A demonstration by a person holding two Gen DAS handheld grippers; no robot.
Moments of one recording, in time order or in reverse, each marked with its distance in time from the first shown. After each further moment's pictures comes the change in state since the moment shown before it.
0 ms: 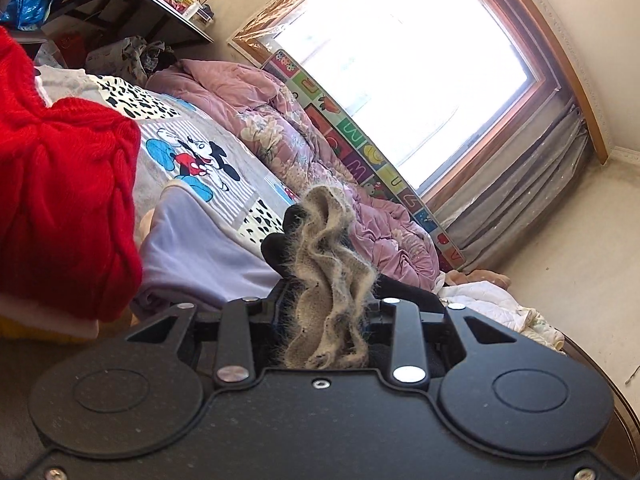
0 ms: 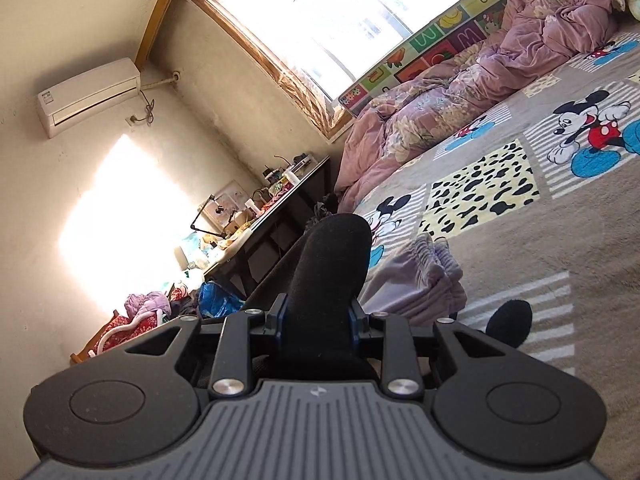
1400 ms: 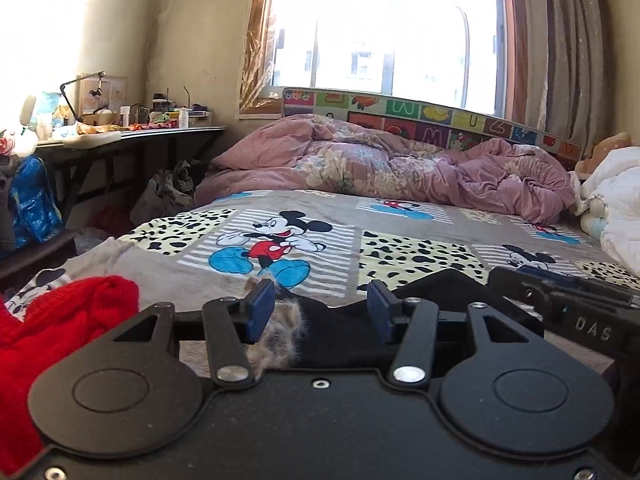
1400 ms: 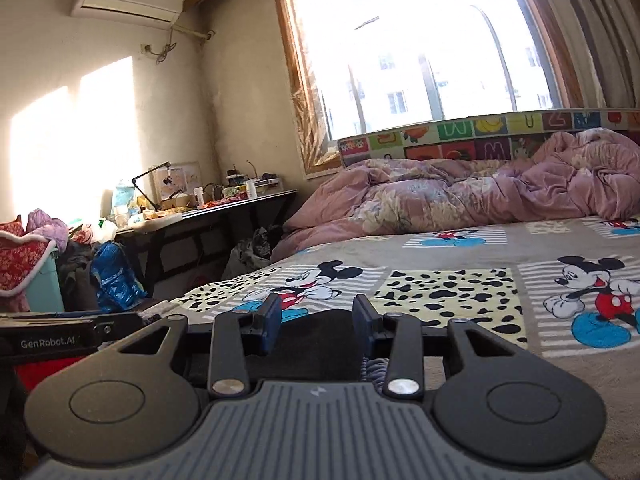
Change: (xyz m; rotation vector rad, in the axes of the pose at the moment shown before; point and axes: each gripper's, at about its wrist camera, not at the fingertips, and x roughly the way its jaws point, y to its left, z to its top) left arm 0.103 -0.011 -0.008 0.648 -0.048 0.379; right arm 0.132 -0.006 -0.008 -0.544 -0.083 -0.190
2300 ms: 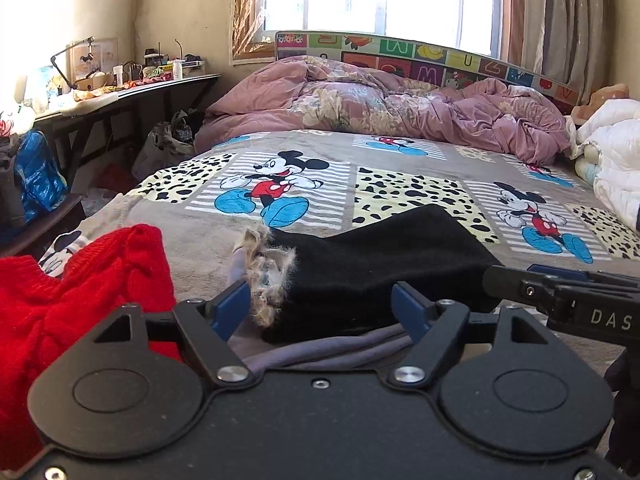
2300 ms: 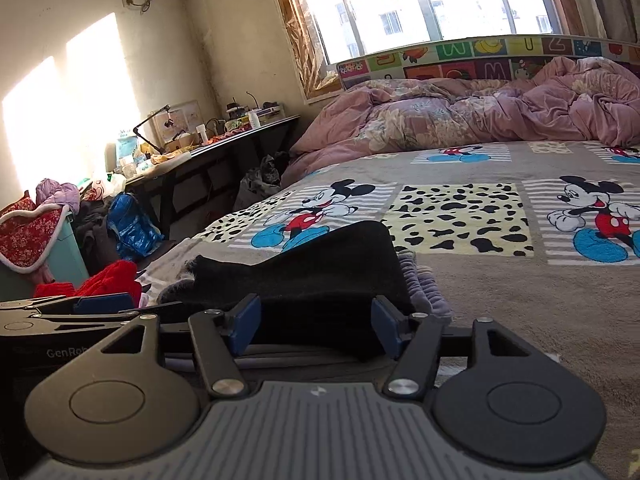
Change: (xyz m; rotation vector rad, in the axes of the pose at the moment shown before) left arm -0.046 -0.003 0.012 0.012 0.212 0.013; right arm -0.044 0.026 0.006 0.146 0.241 -0.024
